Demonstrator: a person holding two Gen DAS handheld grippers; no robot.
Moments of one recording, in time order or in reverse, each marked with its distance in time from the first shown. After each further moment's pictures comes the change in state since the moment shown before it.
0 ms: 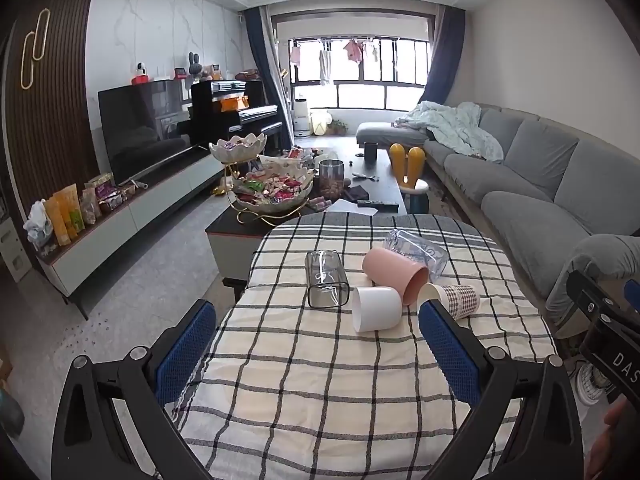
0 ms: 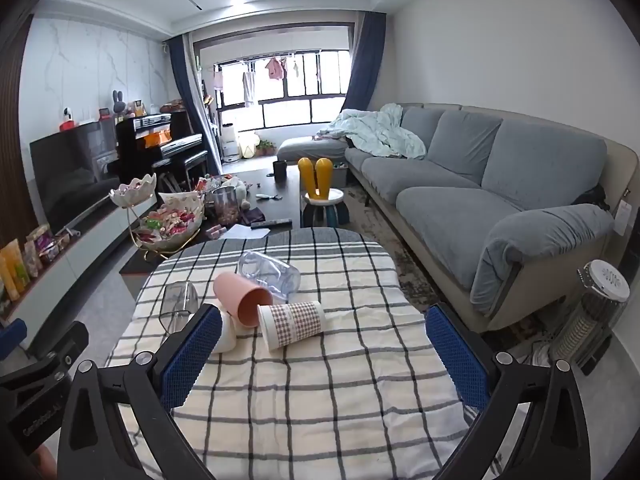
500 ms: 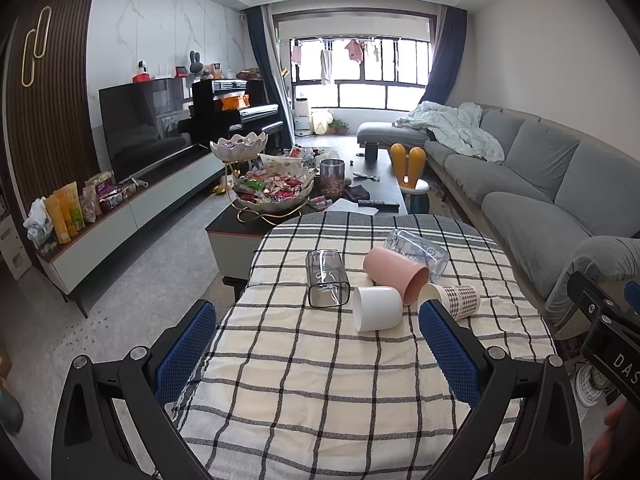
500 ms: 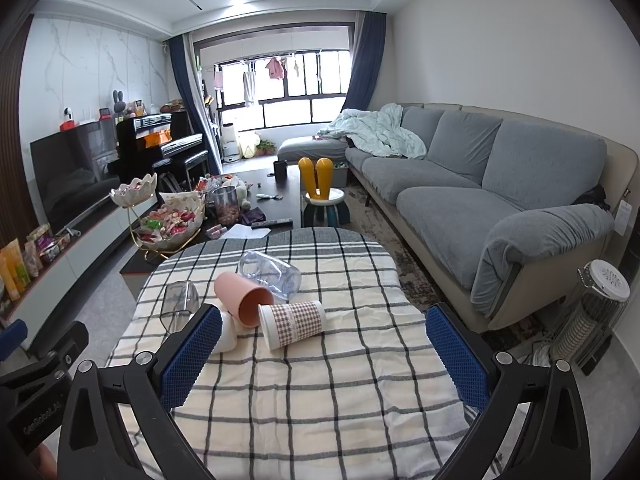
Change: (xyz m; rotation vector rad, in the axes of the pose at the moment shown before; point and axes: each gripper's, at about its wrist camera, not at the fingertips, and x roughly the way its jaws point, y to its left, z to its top) left arm 0.010 0.006 -0.004 -0.002 0.002 -0.009; right arm -0.002 0.002 0.001 0.002 0.003 0.001
